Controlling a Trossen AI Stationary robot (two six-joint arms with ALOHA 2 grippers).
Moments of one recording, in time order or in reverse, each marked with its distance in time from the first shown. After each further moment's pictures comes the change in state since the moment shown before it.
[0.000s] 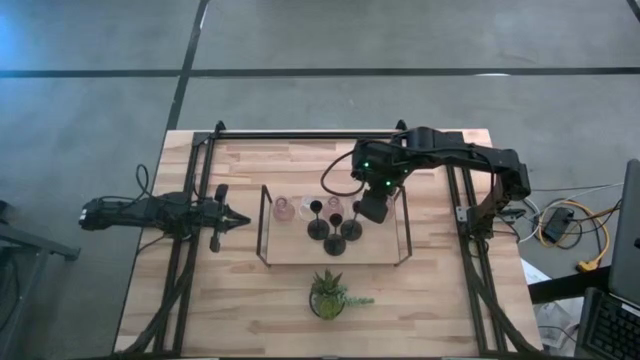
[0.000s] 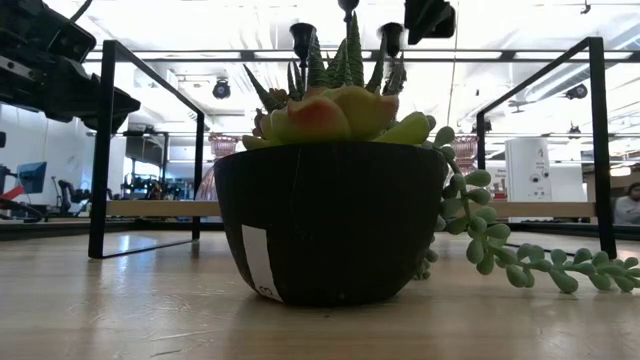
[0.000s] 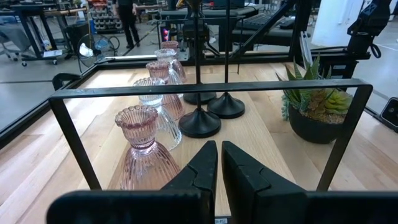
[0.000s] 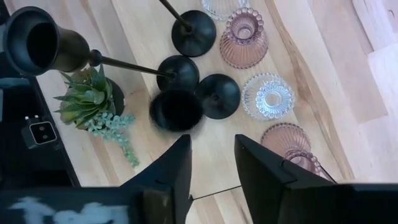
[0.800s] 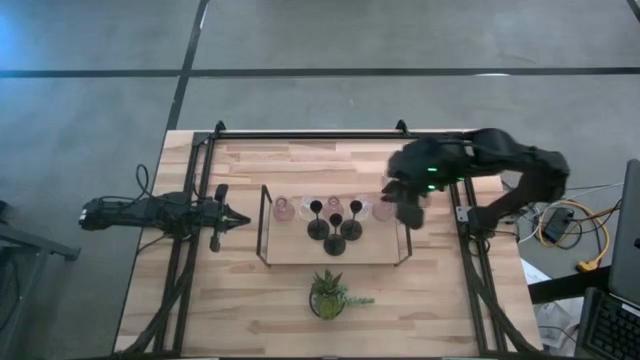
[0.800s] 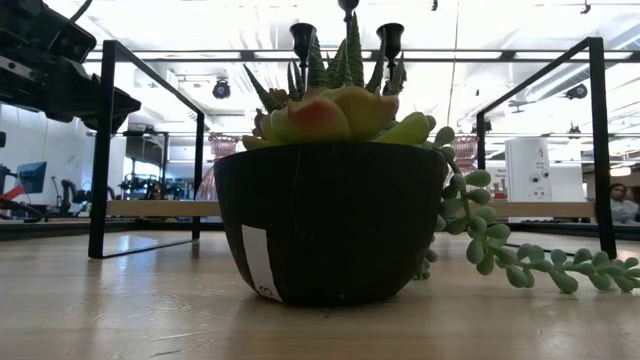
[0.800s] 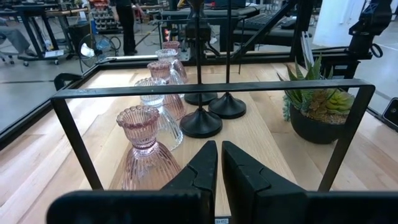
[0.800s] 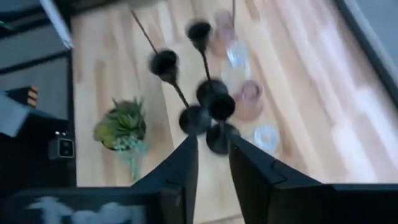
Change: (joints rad) left arm 0.000 0.000 0.000 0.000 -0.004 0.000; right arm 0.158 -0.241 0.000 0.087 0.187 -0.022
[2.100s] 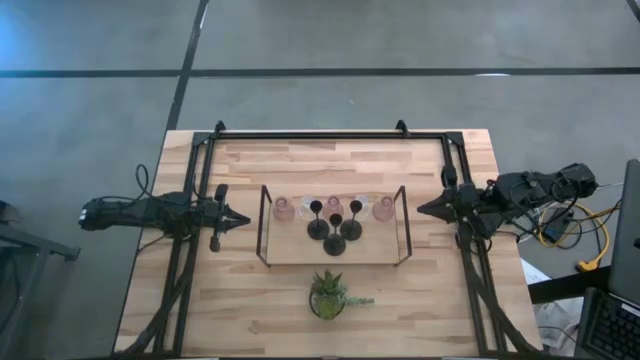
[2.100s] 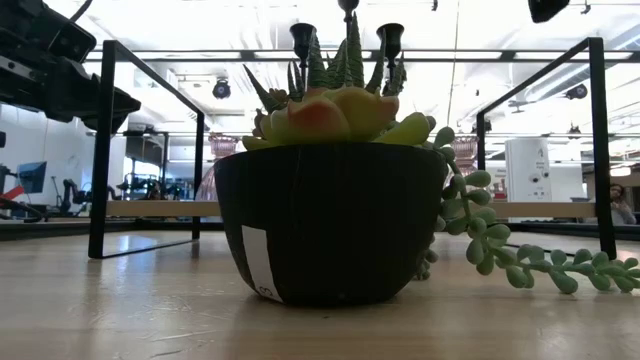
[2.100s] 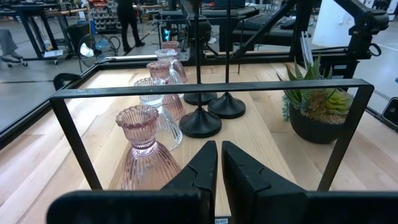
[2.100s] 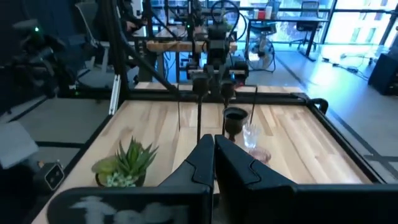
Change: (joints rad) left arm 0.000 0.000 0.000 0.000 0.002 0.000; right arm 0.266 -0.966 -1.186 0.943 0.223 -0.289
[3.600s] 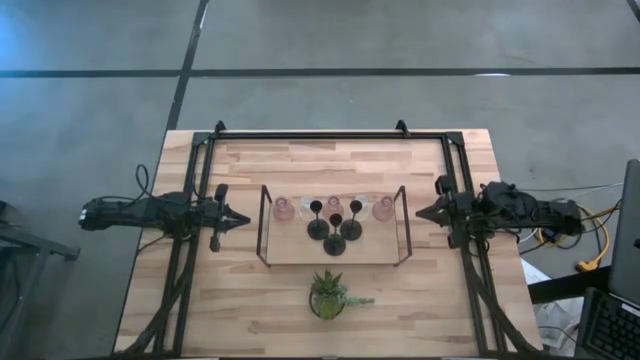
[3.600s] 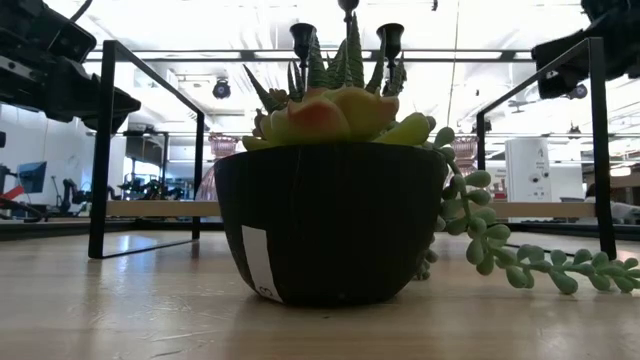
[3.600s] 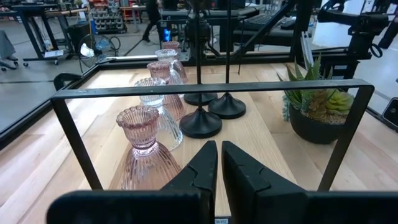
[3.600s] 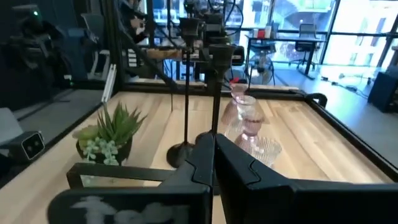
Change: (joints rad) left arm 0.000 0.000 0.000 0.000 -0.001 0.000; right arm -0.324 -0.485 -0.472 0.106 -0.332 -0.077
